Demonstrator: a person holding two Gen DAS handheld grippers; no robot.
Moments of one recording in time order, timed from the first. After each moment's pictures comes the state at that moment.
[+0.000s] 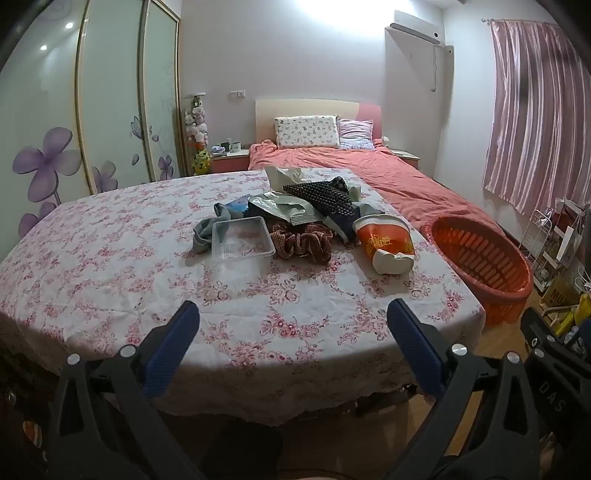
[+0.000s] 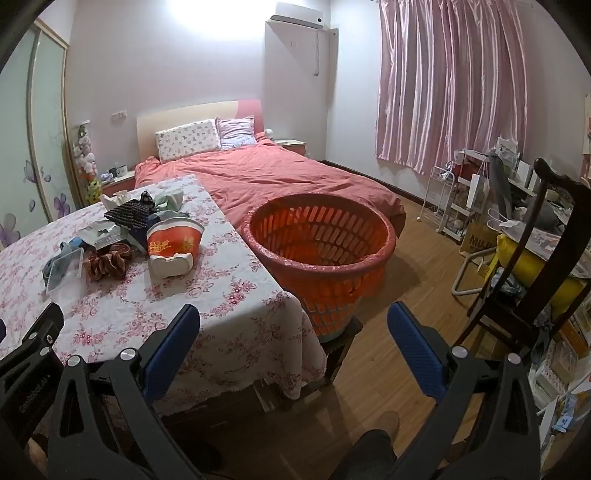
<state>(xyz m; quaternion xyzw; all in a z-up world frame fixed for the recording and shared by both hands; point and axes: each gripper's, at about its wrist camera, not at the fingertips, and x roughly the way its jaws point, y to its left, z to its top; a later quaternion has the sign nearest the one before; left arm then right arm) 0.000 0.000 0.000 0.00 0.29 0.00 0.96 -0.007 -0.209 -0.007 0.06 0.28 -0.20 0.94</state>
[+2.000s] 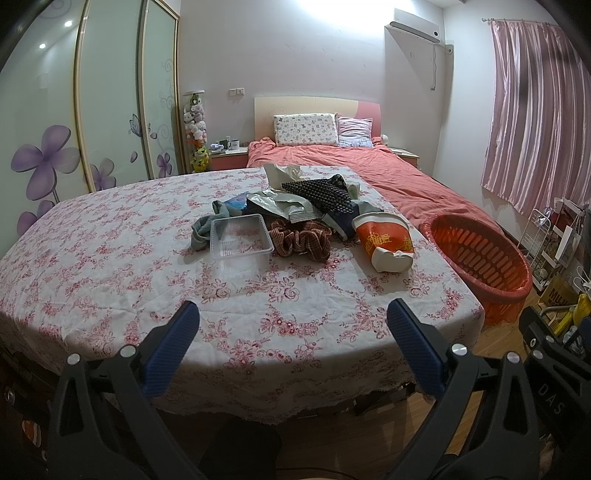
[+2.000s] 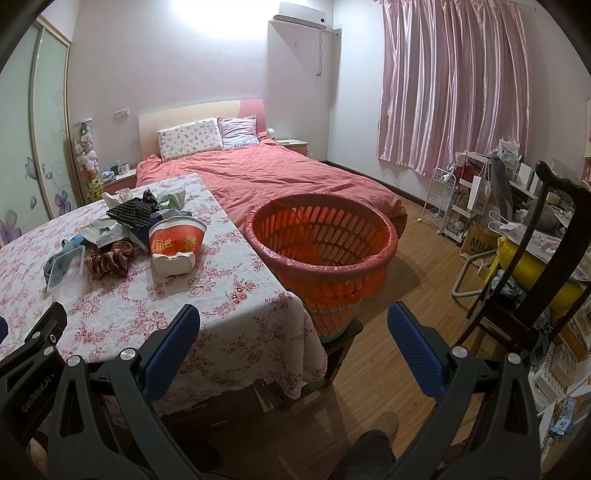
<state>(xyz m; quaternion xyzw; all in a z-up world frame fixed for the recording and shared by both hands) 0.000 0.000 0.000 0.00 0.29 0.00 0.96 -0.006 -0.206 -0.007 0.06 0.28 -0.20 0.94</state>
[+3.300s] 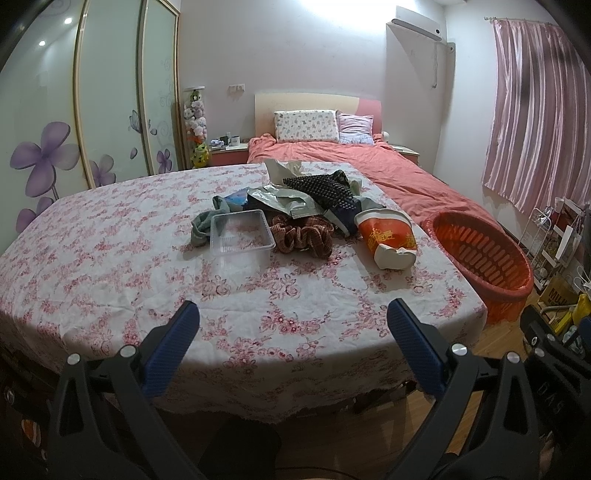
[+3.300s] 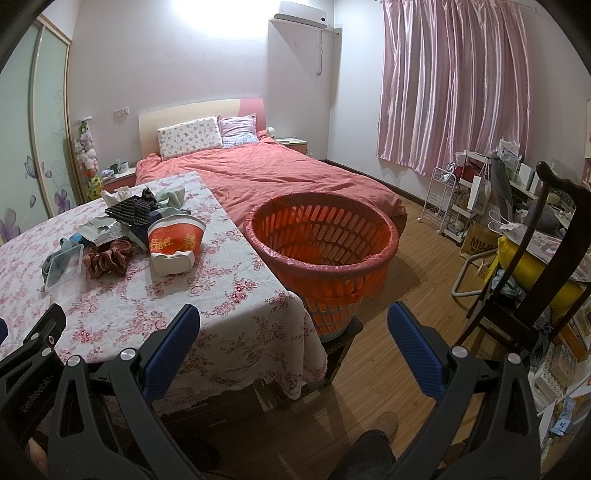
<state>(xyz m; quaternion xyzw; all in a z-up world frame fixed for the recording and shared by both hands) 0.003 0.000 -0.005 0.00 0.30 0.00 0.95 -0.004 -0.206 -0.010 0.06 0.28 -0.20 0.94</state>
